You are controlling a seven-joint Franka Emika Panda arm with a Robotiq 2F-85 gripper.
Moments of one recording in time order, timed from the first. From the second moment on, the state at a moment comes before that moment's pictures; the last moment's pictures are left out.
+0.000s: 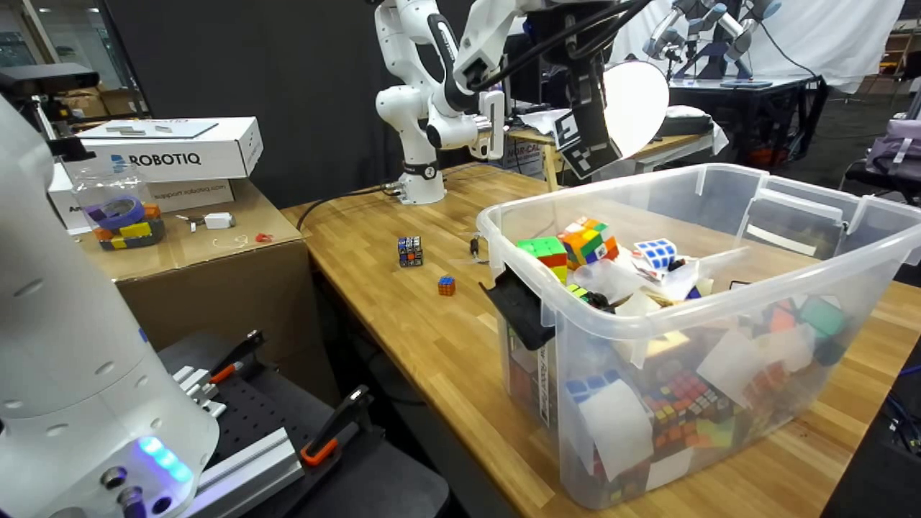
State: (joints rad) arm -0.31 -0.22 -0.37 -2.45 0.36 2.72 0.21
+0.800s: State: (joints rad) arm -0.35 -0.11 -0.43 -2.32 0.37 2.70 0.23
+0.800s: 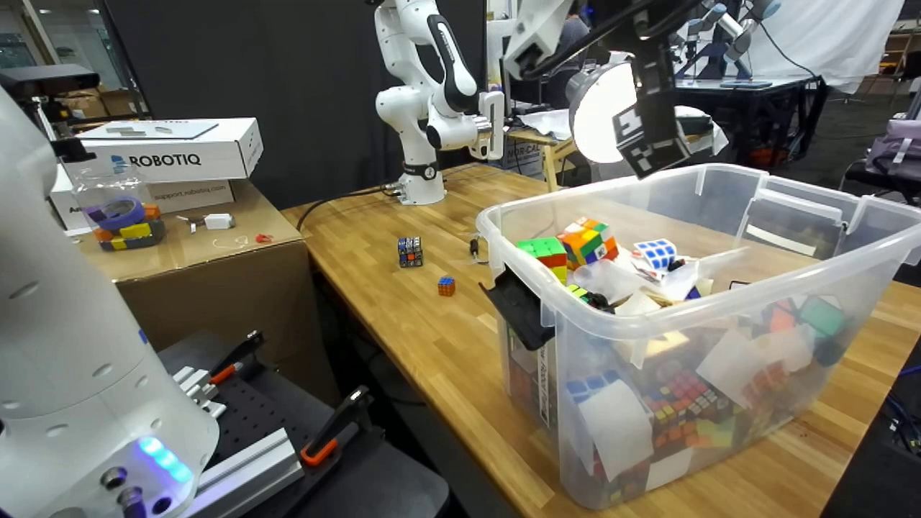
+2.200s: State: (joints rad) arm -0.48 0.30 -0.42 -1.82 0.46 2.43 0.22
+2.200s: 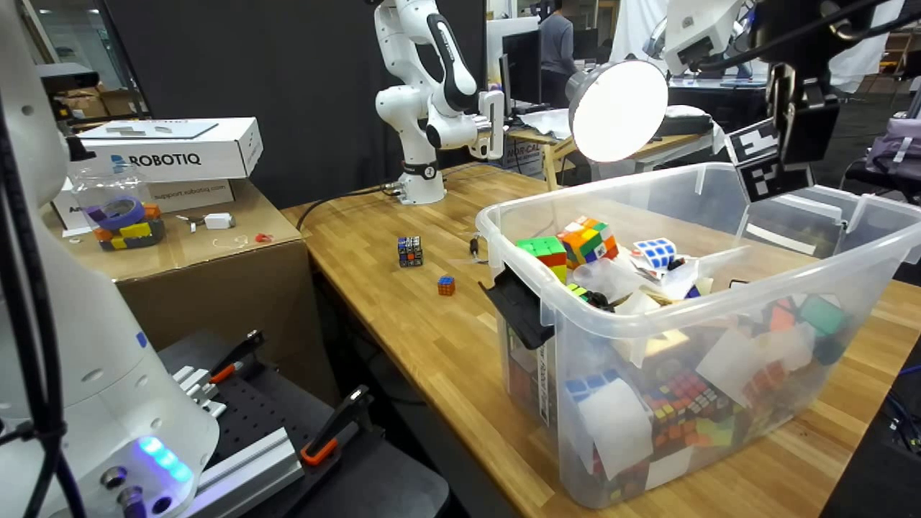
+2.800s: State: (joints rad) arm -0.47 0.31 -0.39 -1.82 0.45 2.43 0.23
